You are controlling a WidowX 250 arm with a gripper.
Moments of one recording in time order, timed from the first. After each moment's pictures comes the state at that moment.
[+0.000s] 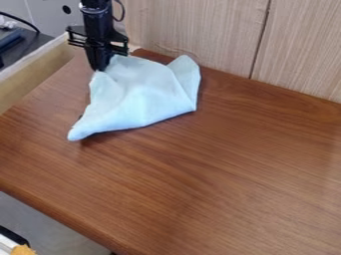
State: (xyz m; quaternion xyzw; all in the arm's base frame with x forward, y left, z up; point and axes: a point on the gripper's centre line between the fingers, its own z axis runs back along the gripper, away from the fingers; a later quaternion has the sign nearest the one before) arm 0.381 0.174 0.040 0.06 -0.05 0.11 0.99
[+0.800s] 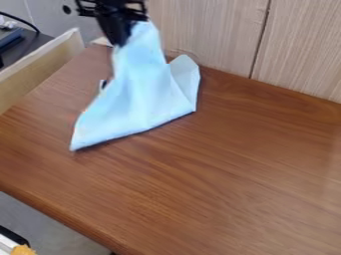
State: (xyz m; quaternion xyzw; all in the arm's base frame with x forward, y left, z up) arm 0.332 0.074 0.136 -0.04 -0.15 0.02 0.99
